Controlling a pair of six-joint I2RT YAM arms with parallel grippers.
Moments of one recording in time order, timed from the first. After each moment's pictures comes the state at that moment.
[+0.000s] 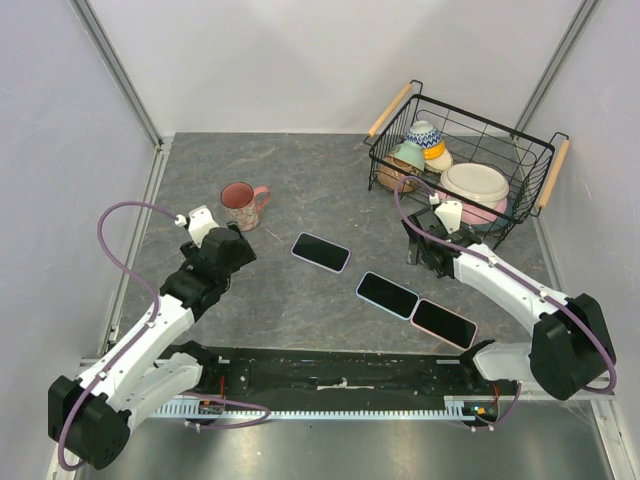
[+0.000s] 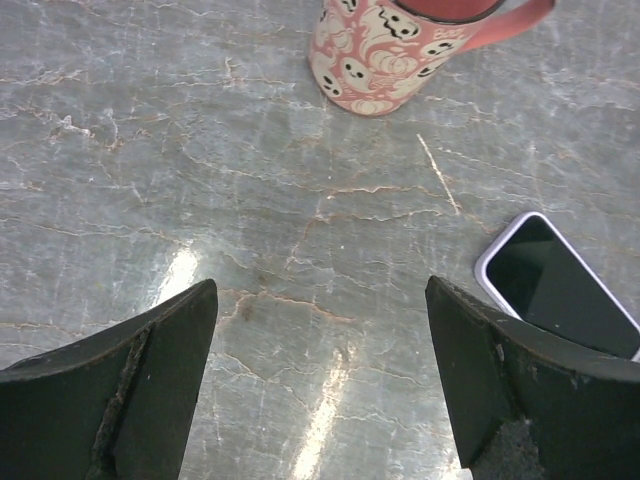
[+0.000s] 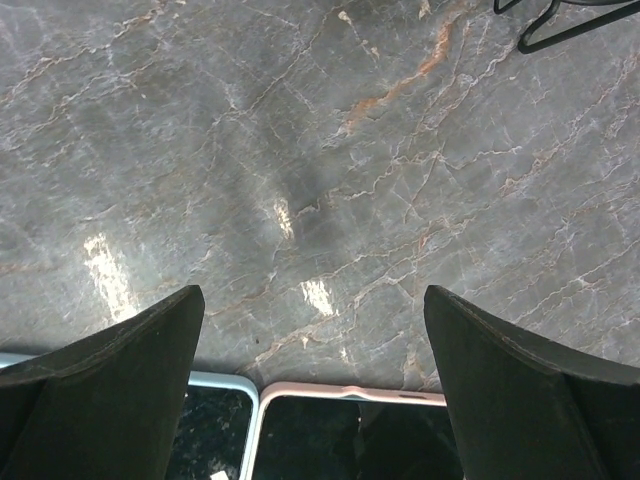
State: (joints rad) left arm -0.46 0.85 0.63 -0.45 -0.56 -0.69; right arm 0.51 1.29 0.86 -0.70 0.63 0.63
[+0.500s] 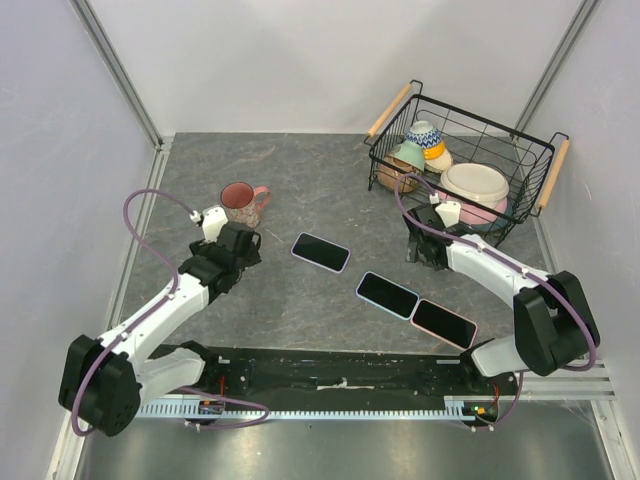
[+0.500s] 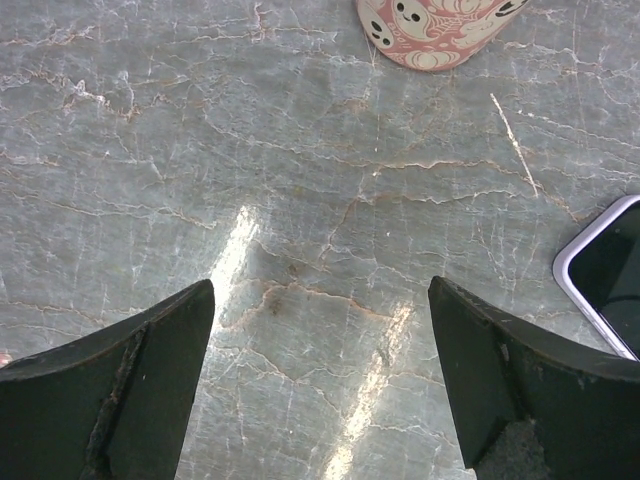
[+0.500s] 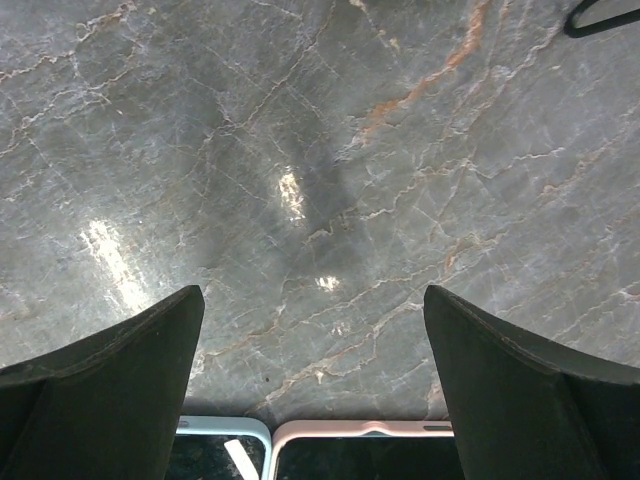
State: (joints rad) left arm -0.46 1.05 0.65 -0.47 -0.60 -0.70; right arm 0.43 1.42 0.86 -0.61 0.58 0.62
